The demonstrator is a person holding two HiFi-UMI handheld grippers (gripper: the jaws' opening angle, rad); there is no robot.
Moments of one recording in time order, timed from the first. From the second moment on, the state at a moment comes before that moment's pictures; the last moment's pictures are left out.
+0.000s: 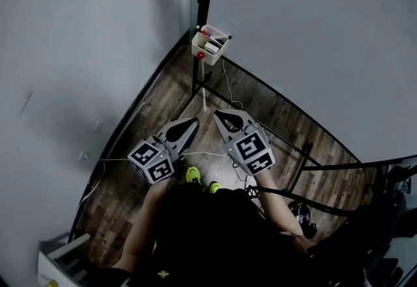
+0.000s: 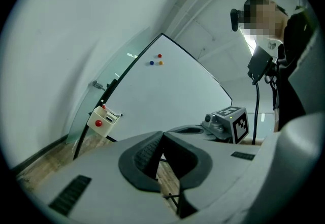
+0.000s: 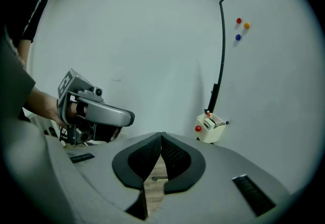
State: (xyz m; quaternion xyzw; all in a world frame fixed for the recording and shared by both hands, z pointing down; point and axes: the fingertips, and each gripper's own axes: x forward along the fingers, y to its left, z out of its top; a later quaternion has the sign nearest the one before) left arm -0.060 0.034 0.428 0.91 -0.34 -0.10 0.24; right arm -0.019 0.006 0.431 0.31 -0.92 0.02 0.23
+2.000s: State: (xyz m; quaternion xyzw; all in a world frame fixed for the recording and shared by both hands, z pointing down) left arm 0.018 0.164 0.419 0.90 -0.36 -0.09 0.24; right arm 0.041 0.139 0.423 0.26 -0.95 0.08 0.14
